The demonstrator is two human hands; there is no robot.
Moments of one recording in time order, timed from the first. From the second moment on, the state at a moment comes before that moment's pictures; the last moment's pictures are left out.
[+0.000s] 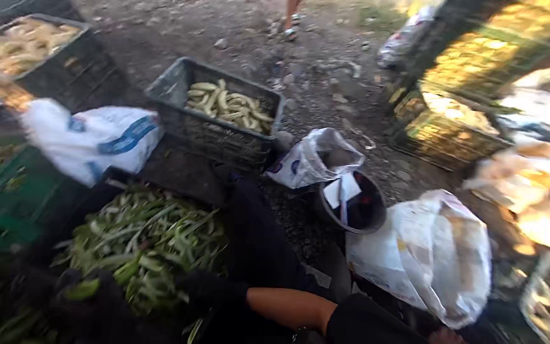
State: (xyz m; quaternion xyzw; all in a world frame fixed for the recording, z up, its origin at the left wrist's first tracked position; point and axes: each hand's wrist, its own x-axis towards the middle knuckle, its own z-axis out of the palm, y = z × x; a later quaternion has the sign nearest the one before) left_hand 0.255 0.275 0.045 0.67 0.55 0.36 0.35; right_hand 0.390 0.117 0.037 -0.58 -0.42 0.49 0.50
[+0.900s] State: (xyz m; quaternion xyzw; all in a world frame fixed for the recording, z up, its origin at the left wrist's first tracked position) left_hand 0.260 0.283 0.064 0.54 0.48 0.47 0.51; right_hand 0.373 0.139 0.021 -0.63 -0.28 0.59 0.42
